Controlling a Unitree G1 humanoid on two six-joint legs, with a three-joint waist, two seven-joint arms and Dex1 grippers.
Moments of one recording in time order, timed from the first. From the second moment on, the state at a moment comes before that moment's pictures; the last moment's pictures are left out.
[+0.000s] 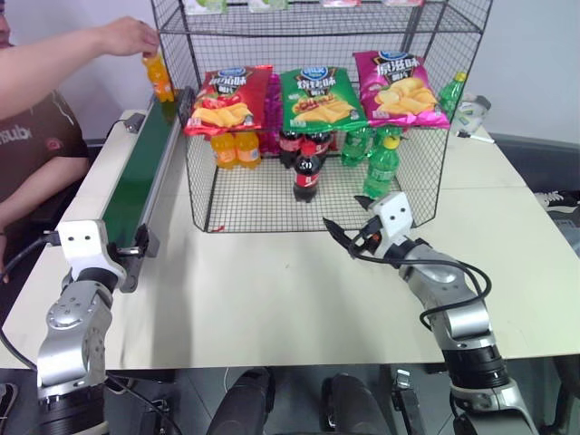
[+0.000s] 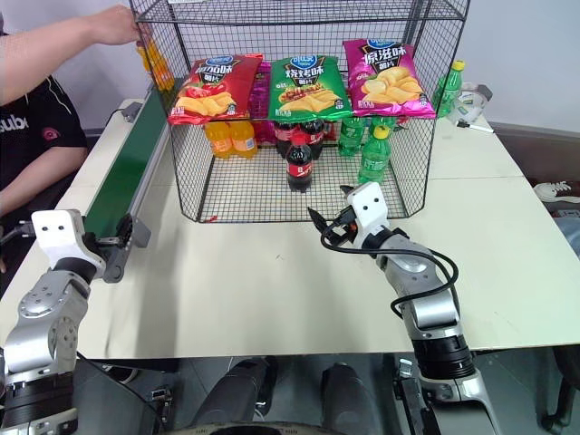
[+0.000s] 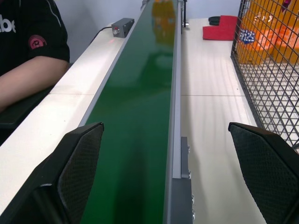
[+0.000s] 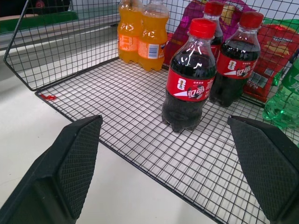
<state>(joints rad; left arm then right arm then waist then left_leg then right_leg) -0.06 0.41 0.42 -0.16 -0.30 0.38 -0.15 -0.28 -0.35 0.04 -0.17 0.19 0.33 0.49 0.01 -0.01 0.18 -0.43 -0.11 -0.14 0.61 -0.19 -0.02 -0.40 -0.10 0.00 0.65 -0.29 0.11</state>
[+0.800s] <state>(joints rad) -0.17 0.38 0.41 -0.08 -0.27 0.36 -0.08 -0.36 -0.33 0.05 -0.07 0.18 0.28 0.50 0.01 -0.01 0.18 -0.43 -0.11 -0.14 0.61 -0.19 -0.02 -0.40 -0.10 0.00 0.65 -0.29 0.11</state>
